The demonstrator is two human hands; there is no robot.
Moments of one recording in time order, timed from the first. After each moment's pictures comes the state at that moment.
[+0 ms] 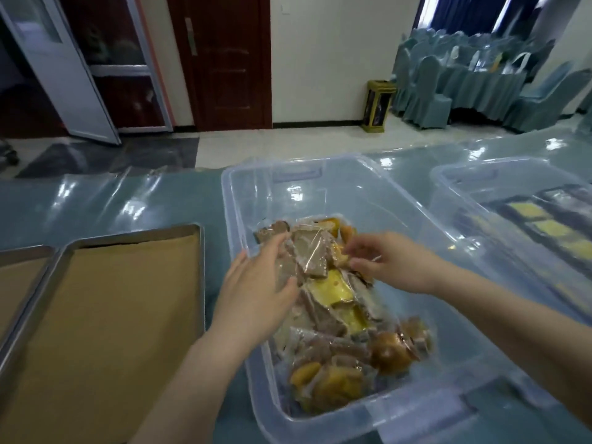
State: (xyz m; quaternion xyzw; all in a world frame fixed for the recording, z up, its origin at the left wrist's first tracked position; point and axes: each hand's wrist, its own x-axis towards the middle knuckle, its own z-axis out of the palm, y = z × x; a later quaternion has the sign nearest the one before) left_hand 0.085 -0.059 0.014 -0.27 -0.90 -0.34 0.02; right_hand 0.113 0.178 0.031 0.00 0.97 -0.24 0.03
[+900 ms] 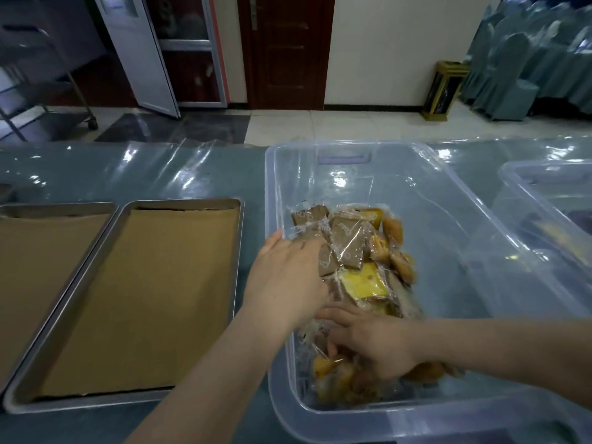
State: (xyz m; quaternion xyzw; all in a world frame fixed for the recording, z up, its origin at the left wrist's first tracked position) left_hand 0.085 -0.046 0.012 -0.25 -0.96 -0.13 0.07; right_hand 0.119 0.131 -0.061 -0.36 0.89 -0.07 0.26
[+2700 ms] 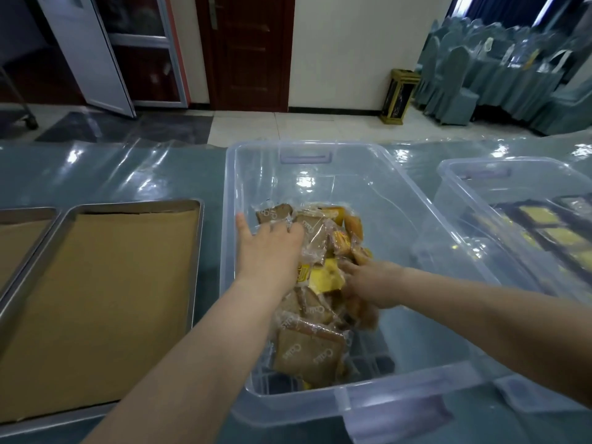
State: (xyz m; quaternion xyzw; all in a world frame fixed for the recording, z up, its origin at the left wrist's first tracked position) left_hand 0.062 -0.003 -0.005 -0.27 -0.96 0.00 0.08; right_hand 0.089 0.202 -0.052 -0.21 0.90 0.28 0.27
